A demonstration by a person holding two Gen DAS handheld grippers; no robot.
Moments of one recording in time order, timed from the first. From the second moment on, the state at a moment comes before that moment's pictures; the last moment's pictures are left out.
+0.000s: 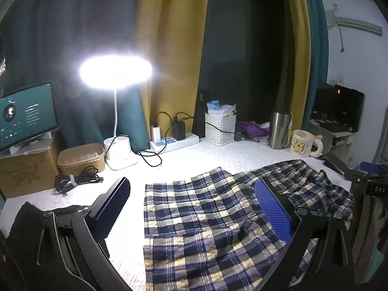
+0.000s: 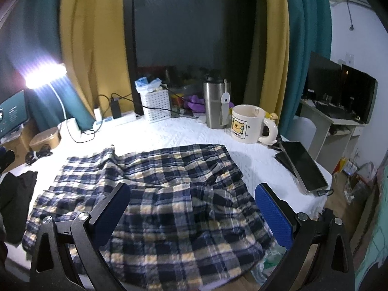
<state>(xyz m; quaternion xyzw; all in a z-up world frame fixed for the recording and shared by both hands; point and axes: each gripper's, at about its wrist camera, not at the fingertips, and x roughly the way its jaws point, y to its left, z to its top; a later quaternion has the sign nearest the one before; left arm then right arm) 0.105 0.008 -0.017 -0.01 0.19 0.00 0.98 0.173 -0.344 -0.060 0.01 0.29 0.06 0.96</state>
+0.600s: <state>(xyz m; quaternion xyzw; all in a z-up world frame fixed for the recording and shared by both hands) 0.221 0.014 -0.040 0.02 0.26 0.01 0.96 0.288 -0.349 -0.087 0.00 0.34 0.06 0.94</state>
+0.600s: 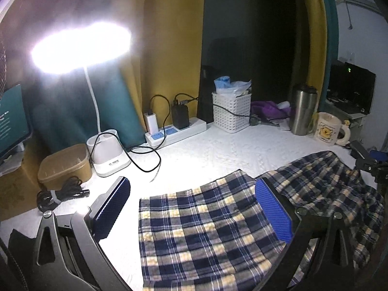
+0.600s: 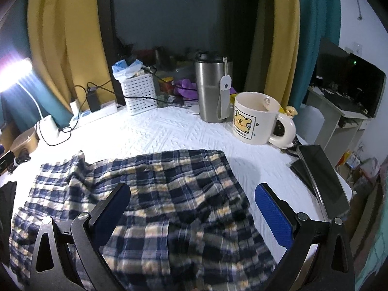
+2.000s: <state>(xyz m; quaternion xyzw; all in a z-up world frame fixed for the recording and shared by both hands) 0.301 0.099 -0.111 0.00 0.37 0.00 0.93 0.422 -0.346 -0.102 -0.05 0.33 0.03 0.94</state>
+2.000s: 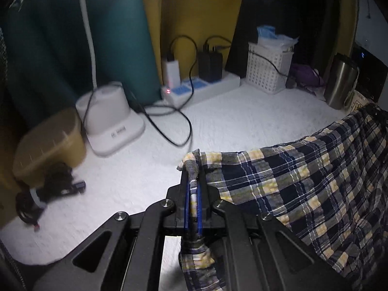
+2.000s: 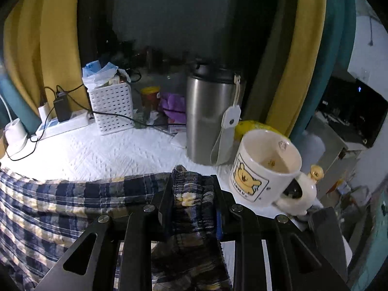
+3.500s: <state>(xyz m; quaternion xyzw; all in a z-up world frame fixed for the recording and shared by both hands) 0.135 0.034 -0.099 -0.02 0.35 -0.04 0.94 0.170 -0.423 -0.143 -0.07 0.36 0.00 0.93</state>
